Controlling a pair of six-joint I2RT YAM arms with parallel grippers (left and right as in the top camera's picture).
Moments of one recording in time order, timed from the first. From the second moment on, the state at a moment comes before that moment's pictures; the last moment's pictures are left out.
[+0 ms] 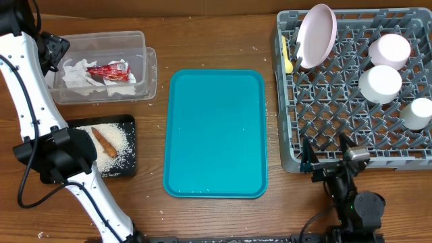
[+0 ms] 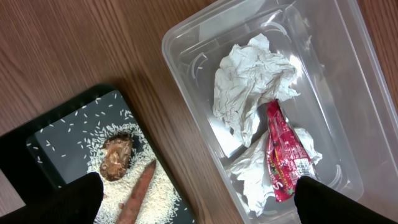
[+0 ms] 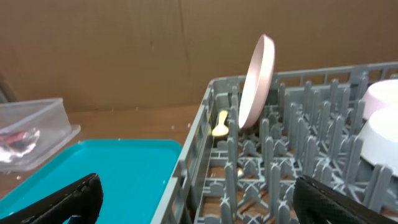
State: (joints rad) left arm 0.37 2.31 2.64 -1.62 -0.19 -0.81; right arm 0.01 0.02 0.02 -0.02 -0.18 0.14
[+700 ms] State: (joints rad) left arm 0.37 2.31 2.64 -1.62 -0.19 -0.81; right arm 0.01 0.01 0.02 -0.02 -0.12 0.14
